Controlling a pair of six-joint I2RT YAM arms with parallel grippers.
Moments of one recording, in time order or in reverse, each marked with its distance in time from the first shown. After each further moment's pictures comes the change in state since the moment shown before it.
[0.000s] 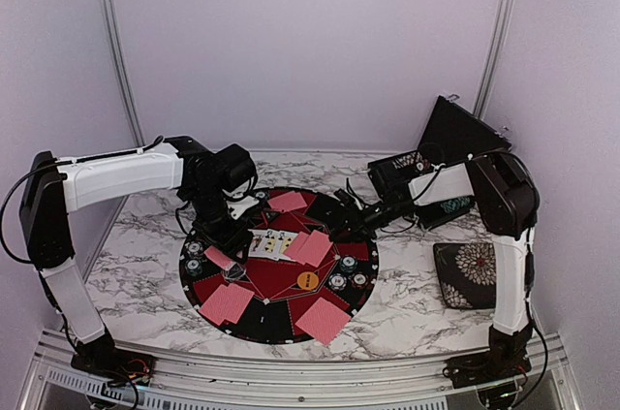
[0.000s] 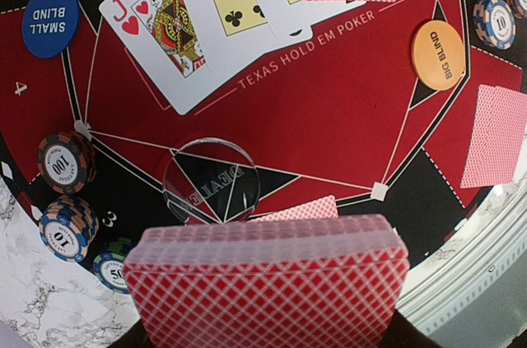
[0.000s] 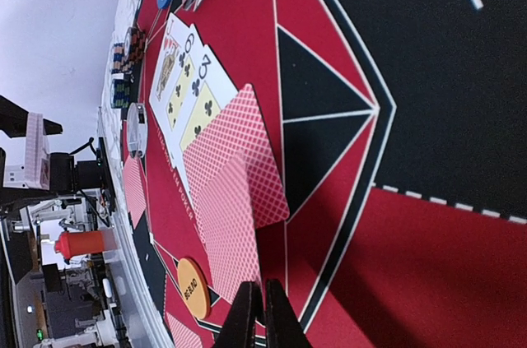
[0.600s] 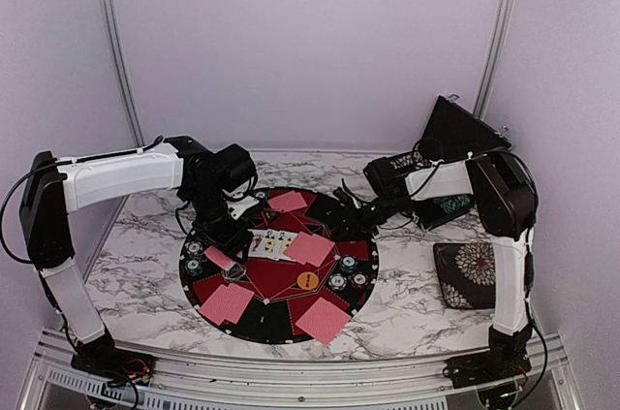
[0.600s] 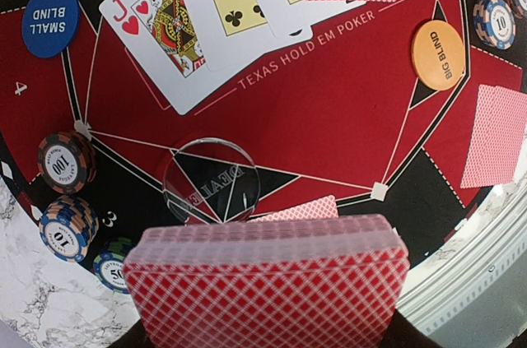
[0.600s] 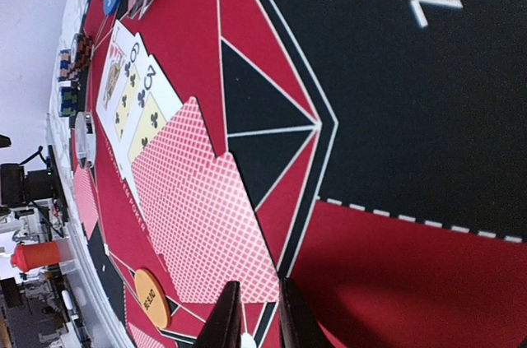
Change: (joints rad) left arm 0.000 0.000 0.000 0.000 0.000 0.000; right arm 0.025 0.000 0.064 -0.116 0.167 -0.066
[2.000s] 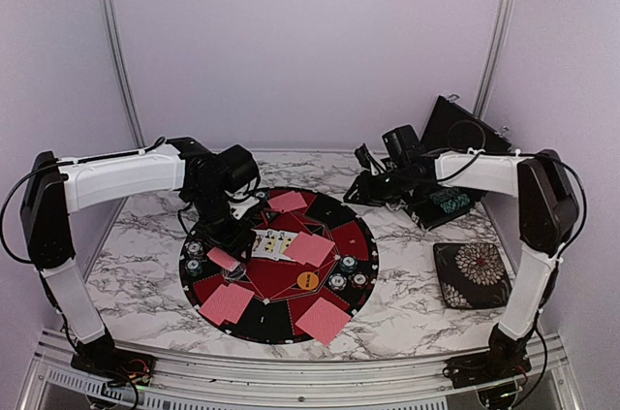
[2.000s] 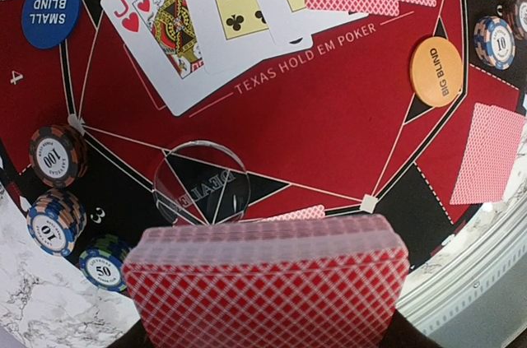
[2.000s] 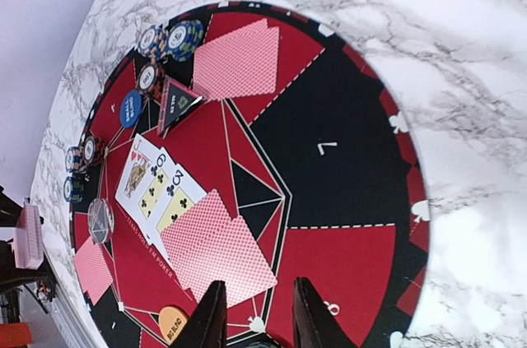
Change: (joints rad) left arm -0.017 0.005 0.000 0.014 0.000 -0.083; right arm -0.013 -0.283 -0.060 0.056 0.301 0.111
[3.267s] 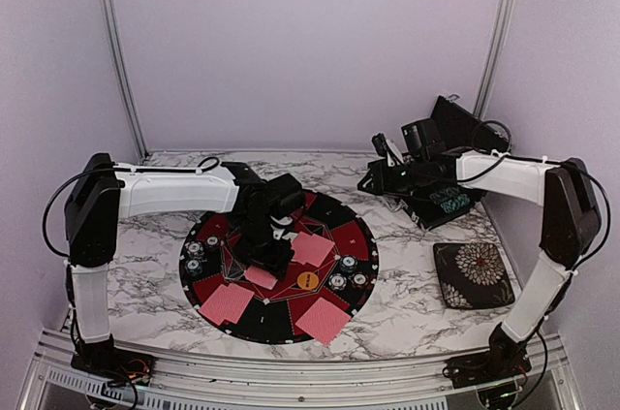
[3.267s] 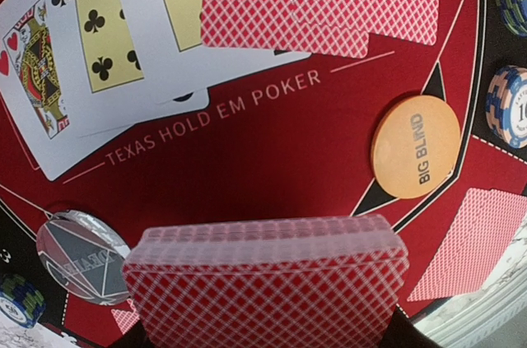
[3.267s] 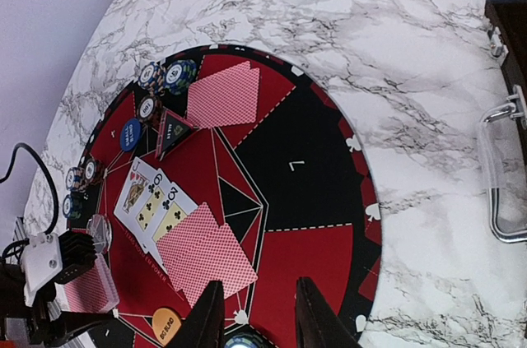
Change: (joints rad) left arm -0.162 0.240 0.131 0.079 -0.056 -0.269; right arm -0.039 -0.150 -0.091 0.048 0.066 -0.014
